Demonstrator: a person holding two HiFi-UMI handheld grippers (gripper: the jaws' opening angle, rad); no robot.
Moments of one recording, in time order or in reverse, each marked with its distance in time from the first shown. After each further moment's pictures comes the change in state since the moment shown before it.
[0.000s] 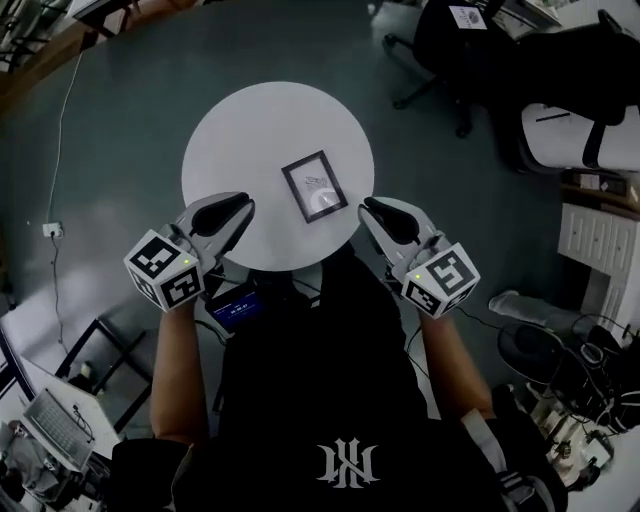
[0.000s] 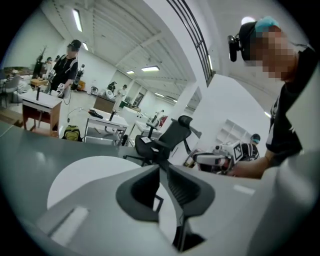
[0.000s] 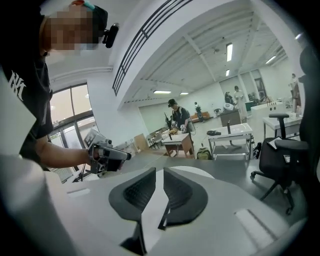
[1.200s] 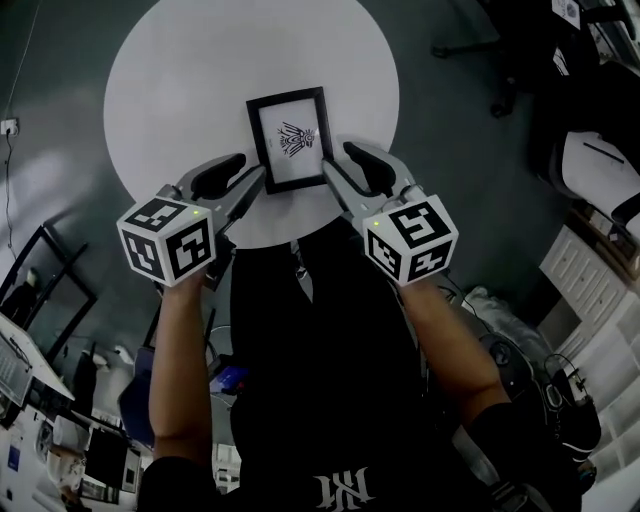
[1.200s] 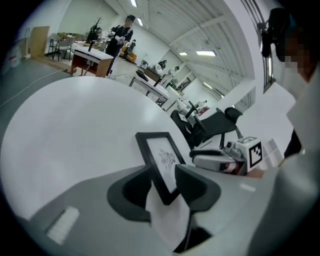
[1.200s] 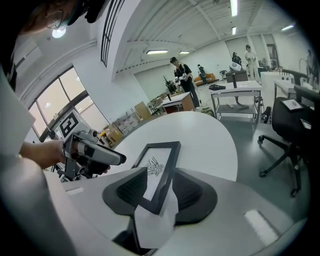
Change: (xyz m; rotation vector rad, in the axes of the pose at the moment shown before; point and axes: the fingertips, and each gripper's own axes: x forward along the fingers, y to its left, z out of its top) left arm 0.104 0.097 -0.221 -0.465 0.164 0.303; right arm 0.140 -0.070 -0.213 0.037 0.407 0.078
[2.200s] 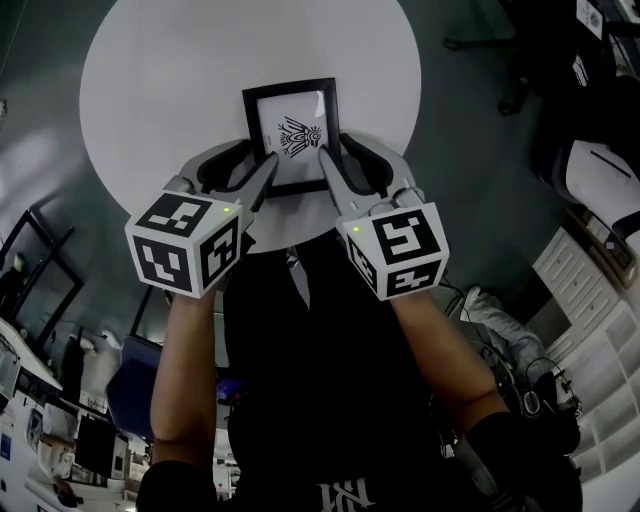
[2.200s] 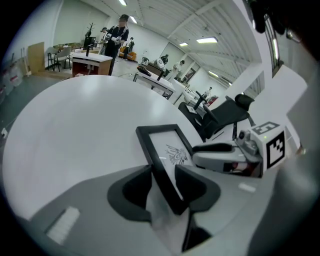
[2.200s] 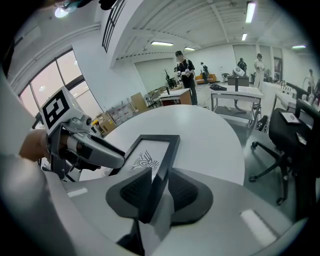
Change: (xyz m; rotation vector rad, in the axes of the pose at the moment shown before) left arm 0.037 0.018 -0.009 0.054 0.064 0.142; right arm 0.037 -0.008 -0.014 -0.085 0.083 -0.107
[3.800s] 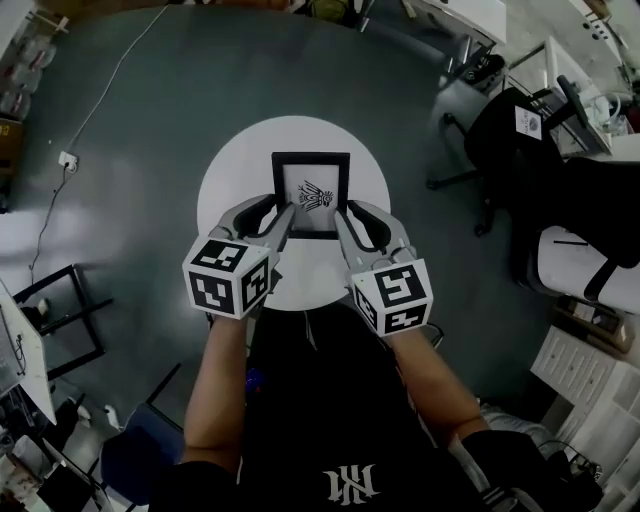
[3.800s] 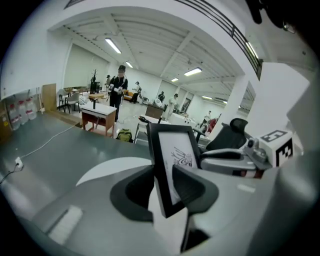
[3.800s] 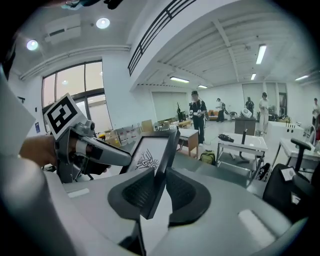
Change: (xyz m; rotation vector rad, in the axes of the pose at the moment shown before) left arm -0.193 -0.077 0.169 0.121 -0.397 0.131; right arm -0.155 0.057 0.211 -0.191 -0.345 -0.013
